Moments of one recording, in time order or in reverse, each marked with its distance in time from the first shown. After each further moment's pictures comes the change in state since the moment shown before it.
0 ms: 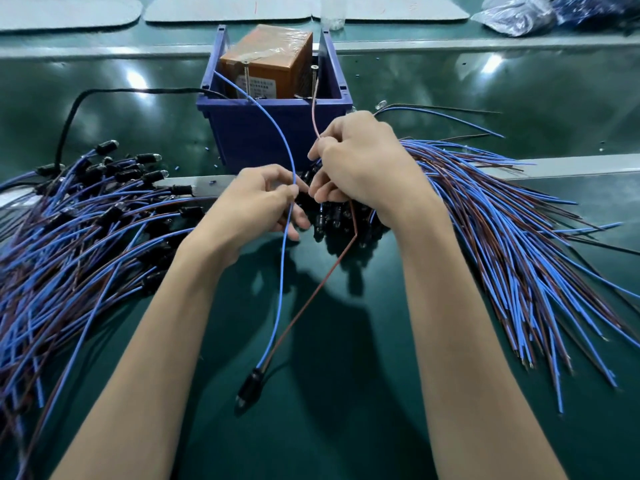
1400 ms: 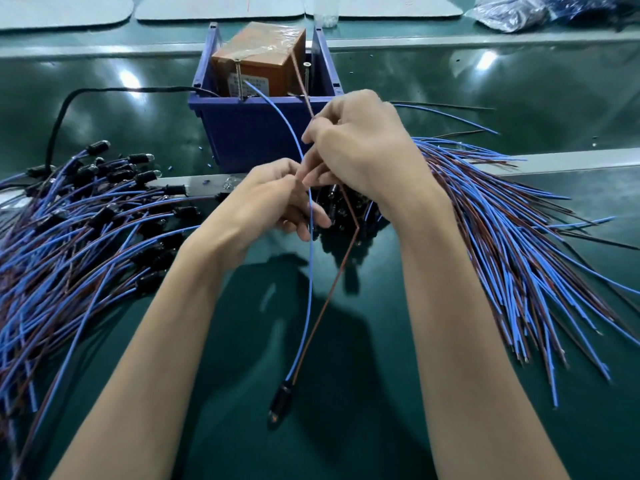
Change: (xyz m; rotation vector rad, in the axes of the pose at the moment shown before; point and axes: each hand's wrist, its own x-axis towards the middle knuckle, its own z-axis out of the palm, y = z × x) left_hand -0.005 0.010 0.008 -0.025 -0.163 0.017; right_hand -0.003 -0.010 -0.006 0.011 0.071 -0.070
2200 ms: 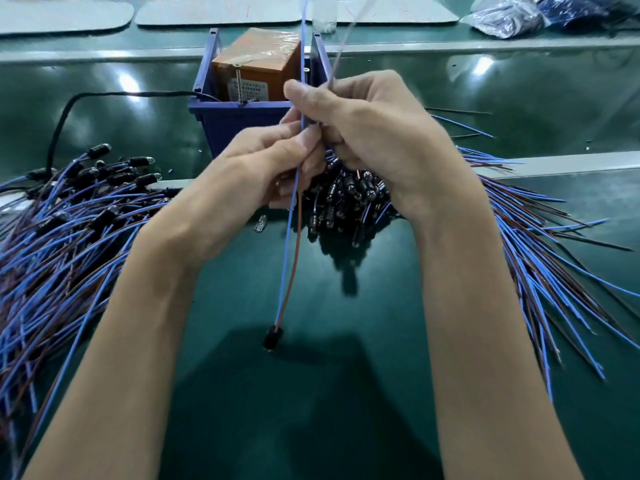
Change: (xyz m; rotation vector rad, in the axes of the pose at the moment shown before) left_hand -0.027 0.038 -0.007 -0.107 -0.124 0.310; right_hand -0.028 -0.021 -0.031 0.452 -0.199 -0.049
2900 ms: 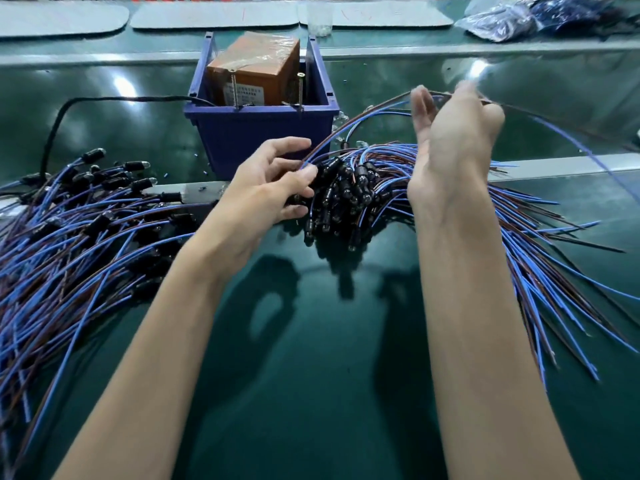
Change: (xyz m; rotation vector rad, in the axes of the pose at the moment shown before) left_hand 0.018 -0.042 0.005 -0.097 0.312 -0.132; right_hand 0.031 0.022 -0.029 0.851 0.952 -0.059
